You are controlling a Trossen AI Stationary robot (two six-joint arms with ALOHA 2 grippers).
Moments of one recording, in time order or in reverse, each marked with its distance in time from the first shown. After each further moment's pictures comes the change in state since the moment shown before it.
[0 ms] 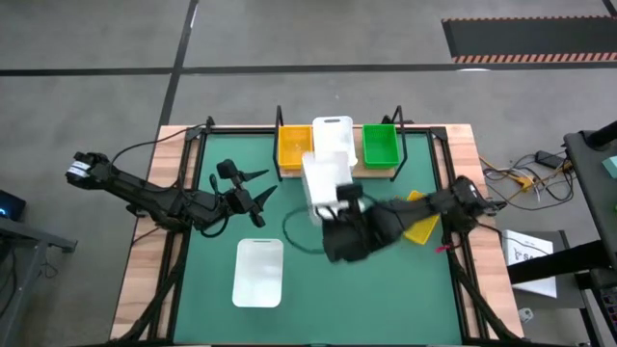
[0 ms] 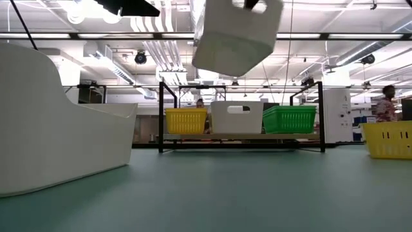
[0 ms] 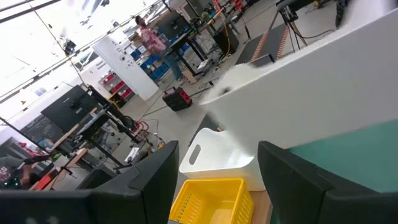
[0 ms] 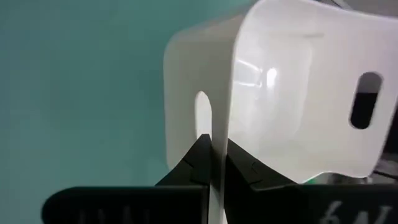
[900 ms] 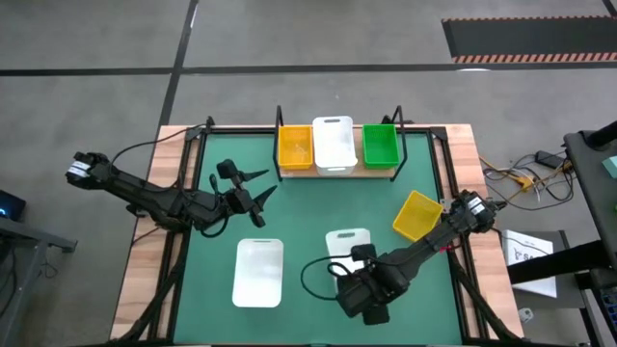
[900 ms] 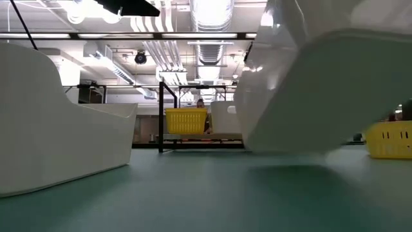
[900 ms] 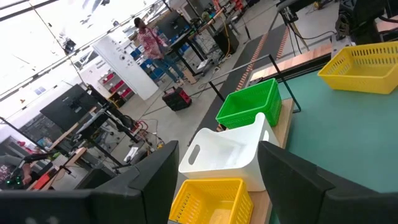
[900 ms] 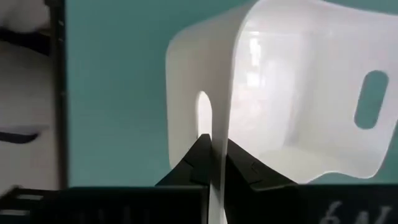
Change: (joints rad) left arm 0.000 0.000 0.000 0.000 0.000 -0.008; right arm 0.217 0.010 -0.285 0.222 -0.509 0.321
